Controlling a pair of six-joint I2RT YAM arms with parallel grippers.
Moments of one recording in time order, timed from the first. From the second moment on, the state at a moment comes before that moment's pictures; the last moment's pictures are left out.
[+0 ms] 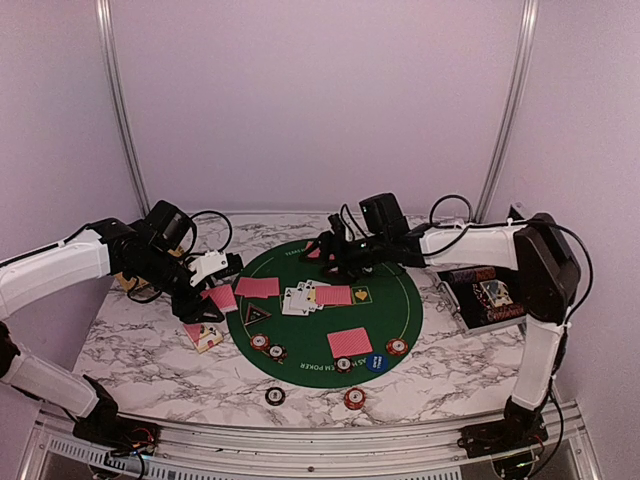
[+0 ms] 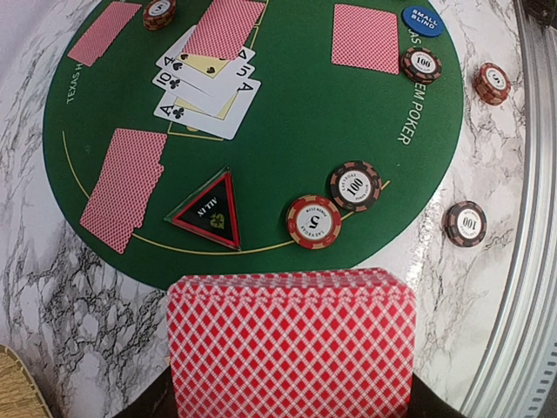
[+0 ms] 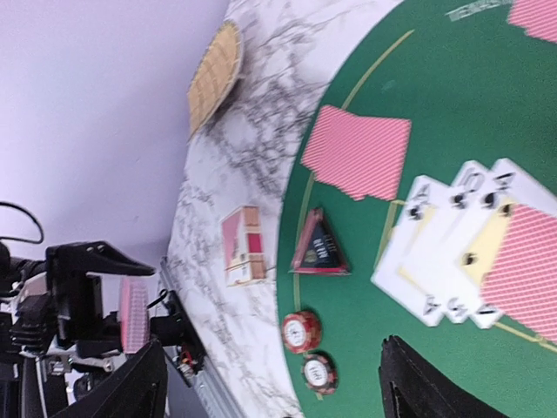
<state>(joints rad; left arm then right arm) -0.56 1.32 1.04 -0.79 0.31 0.59 0.67 1.92 1.36 -0.04 -0.61 0.81</state>
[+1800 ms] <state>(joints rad) -0.56 1.32 1.04 -0.79 0.32 0.59 0.98 2.37 1.65 0.57 -0.83 1.35</state>
